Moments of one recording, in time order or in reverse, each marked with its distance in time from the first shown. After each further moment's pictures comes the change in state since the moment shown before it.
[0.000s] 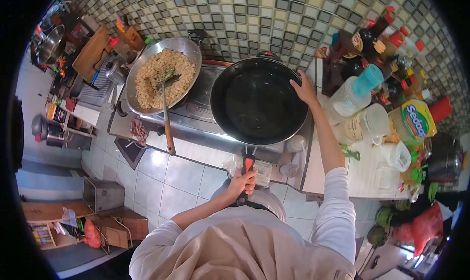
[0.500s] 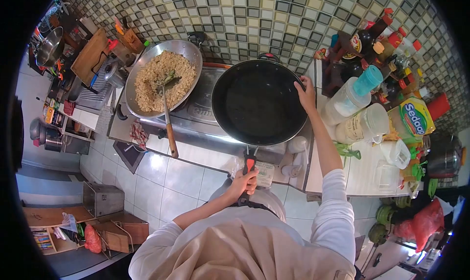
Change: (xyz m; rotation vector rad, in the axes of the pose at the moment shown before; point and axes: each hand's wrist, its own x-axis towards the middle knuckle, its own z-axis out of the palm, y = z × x) left_hand -0.001 0.009 -0.009 -0.050 -0.046 -0.002; right_hand -0.022 -0.017 0.005 0.297 0.207 0.130
